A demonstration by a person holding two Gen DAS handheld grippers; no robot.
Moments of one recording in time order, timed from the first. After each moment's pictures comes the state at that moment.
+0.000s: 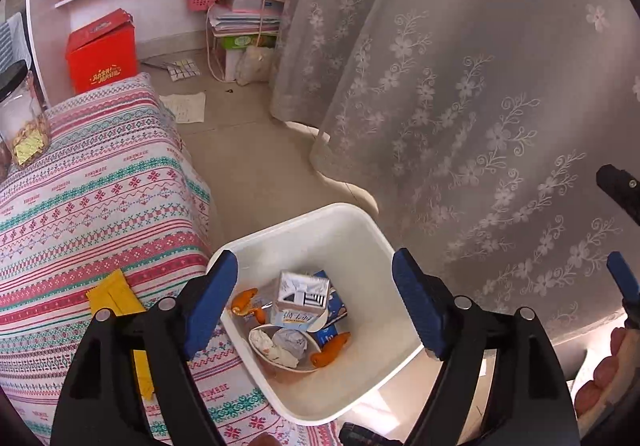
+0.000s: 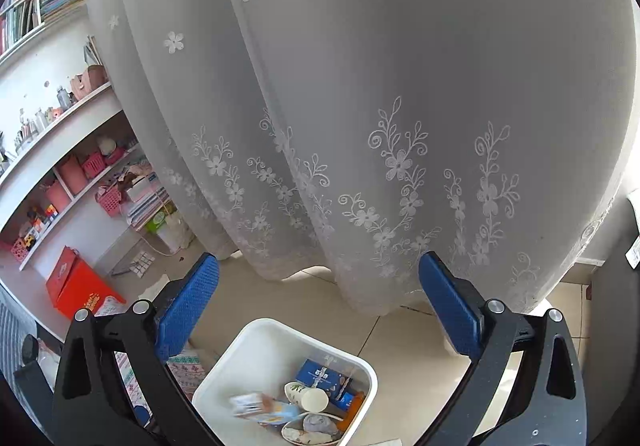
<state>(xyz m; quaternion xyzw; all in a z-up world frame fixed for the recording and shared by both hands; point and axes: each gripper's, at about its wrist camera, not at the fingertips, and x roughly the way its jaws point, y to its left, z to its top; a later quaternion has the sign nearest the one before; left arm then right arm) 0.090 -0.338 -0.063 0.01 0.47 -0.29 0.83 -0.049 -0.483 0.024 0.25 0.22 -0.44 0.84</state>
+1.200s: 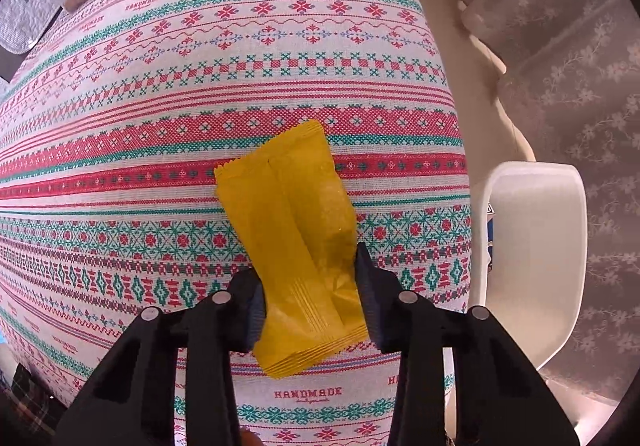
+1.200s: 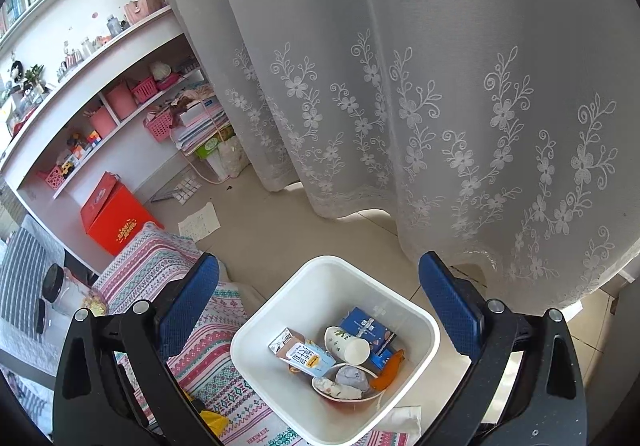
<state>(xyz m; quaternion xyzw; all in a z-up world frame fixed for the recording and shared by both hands) 0.155 -0.201 -0.191 -0.03 0.66 -0.06 0.75 0.010 -0.443 0.008 0.25 0.31 -0.32 0.86</state>
